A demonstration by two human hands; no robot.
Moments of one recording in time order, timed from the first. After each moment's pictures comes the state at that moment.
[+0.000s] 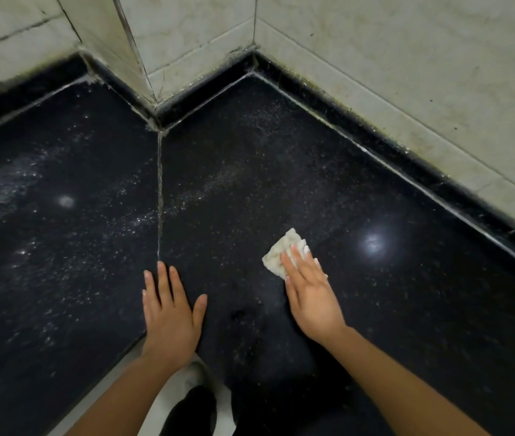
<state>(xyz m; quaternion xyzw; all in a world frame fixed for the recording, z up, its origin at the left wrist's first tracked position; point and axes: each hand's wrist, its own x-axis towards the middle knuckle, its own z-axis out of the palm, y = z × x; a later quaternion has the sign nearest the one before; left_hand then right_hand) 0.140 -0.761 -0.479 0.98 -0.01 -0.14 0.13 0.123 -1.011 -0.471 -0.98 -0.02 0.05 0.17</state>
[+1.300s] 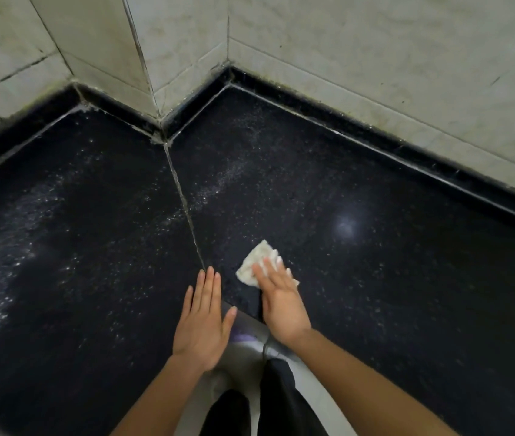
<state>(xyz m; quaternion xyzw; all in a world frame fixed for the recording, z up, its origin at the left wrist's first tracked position) 0.121 -0.679 -0.465 0.95 -0.27 -0.15 0.07 0.077 -0.850 -0.465 -0.98 0.10 0.02 0.19</state>
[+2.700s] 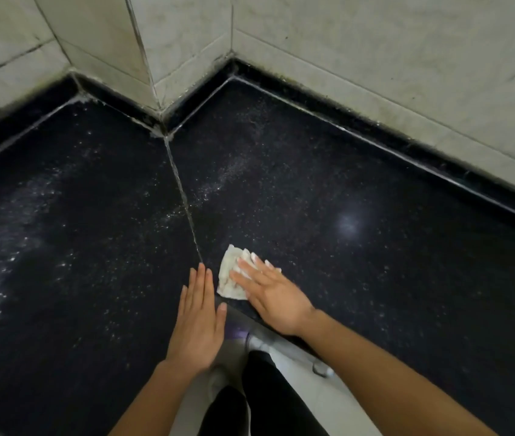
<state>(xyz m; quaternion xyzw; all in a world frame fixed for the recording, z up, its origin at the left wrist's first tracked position) 0.124 -0.677 -0.466 0.93 -0.23 -0.18 0.22 0.098 -0.869 -0.454 -0.97 -0.10 0.11 0.17</state>
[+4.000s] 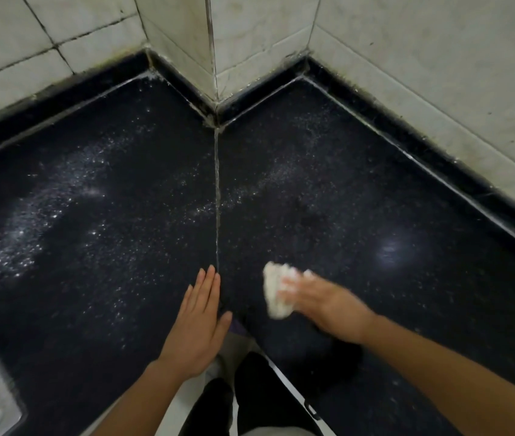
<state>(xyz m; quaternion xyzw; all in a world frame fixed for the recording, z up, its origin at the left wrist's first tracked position) 0.125 -0.684 -0.462 0.95 -0.17 -0.18 0.21 0.133 -0.975 -0.466 -0.92 -0.37 0.07 0.08</state>
